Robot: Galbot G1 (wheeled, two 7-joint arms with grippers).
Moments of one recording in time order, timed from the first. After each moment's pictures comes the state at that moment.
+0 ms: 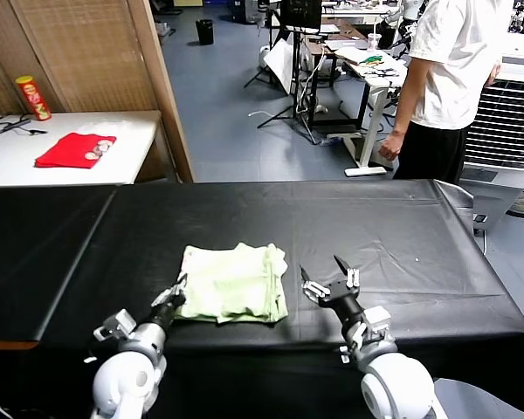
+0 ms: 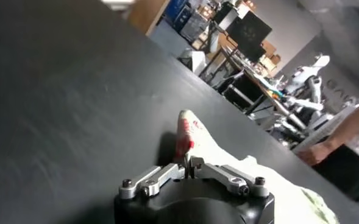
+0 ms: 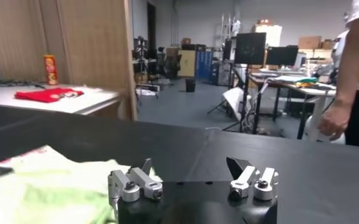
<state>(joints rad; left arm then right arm) 1.37 -1.44 -0.61 -1.96 -0.65 0.42 -0.13 -1.37 1.28 0.35 2.13 0.16 -0.38 0.03</state>
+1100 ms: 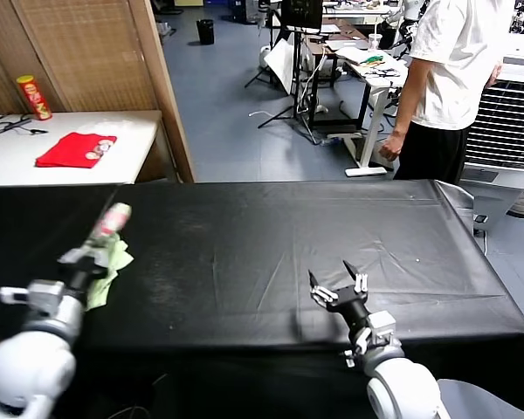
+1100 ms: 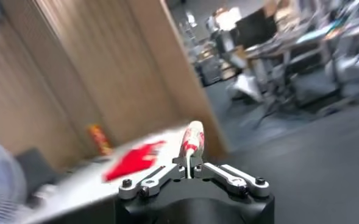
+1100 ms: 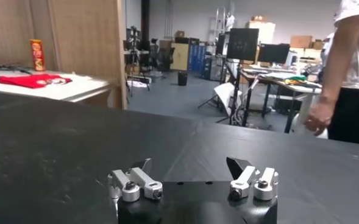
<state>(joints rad) 1.43 -1.00 -0.64 -2.19 -0.47 0.43 -0.21 -1.41 1.28 0.38 2.13 0.14 -0.38 0.02</state>
